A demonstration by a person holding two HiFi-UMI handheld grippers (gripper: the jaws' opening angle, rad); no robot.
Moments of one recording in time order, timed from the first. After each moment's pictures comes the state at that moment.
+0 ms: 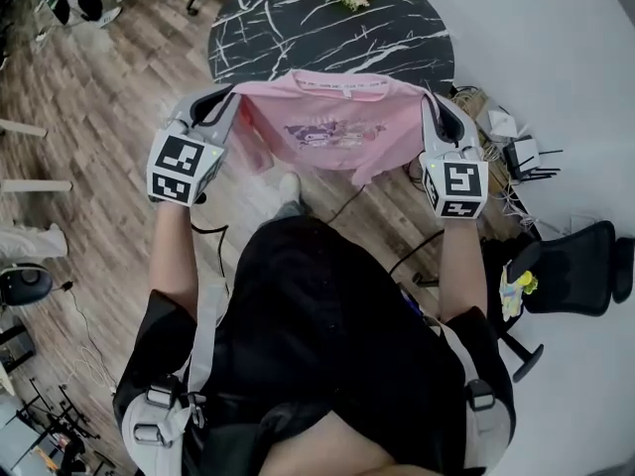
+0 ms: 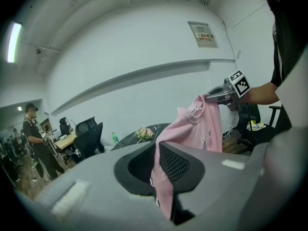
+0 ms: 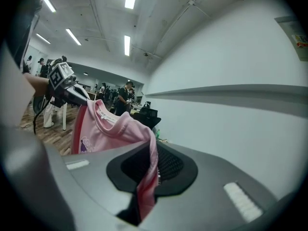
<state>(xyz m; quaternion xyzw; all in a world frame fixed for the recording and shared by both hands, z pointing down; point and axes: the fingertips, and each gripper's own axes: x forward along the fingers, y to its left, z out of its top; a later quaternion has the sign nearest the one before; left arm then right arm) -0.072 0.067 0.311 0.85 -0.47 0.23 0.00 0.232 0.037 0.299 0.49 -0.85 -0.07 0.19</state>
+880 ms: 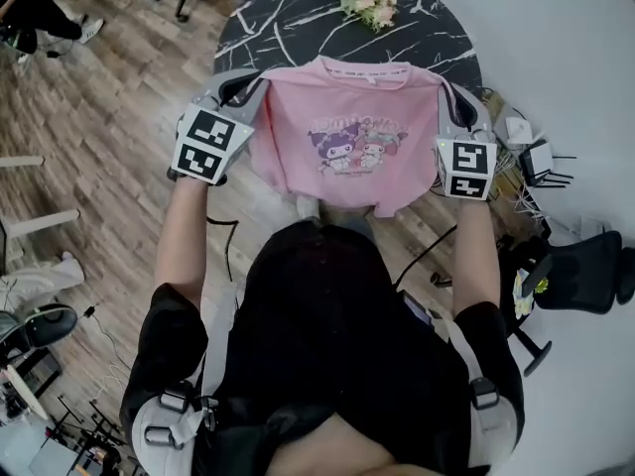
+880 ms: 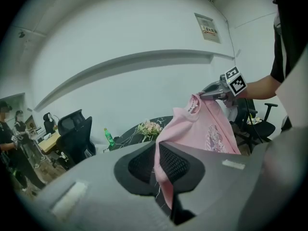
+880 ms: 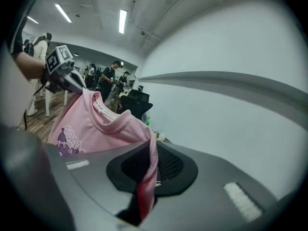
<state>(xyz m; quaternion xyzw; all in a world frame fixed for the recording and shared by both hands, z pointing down) -0.119 -0.130 0.364 0.87 -0.40 0.27 0.03 0.182 -0.143 0.350 0.53 -0.80 -0.06 0.27</state>
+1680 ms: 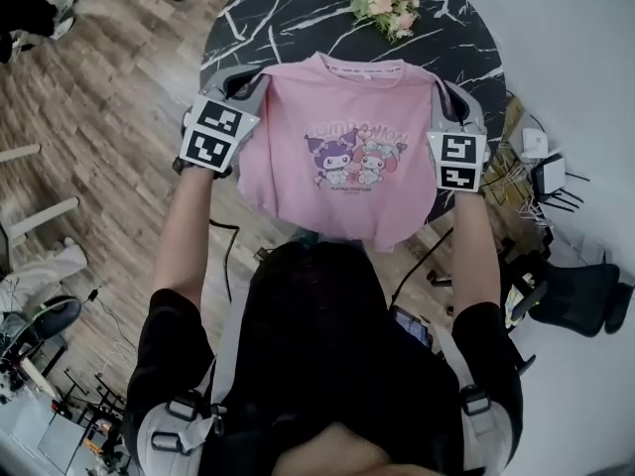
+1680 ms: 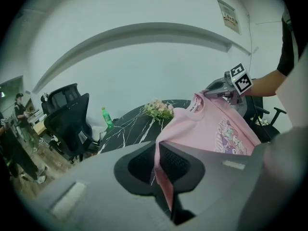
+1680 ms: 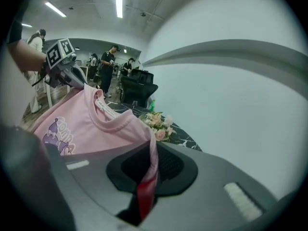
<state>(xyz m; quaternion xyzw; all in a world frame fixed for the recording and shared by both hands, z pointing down) -0.122 -0.254 0.477 0.85 -0.41 0.32 0.11 0.173 -0.271 0.469 0.49 -0.80 0.01 0.34</state>
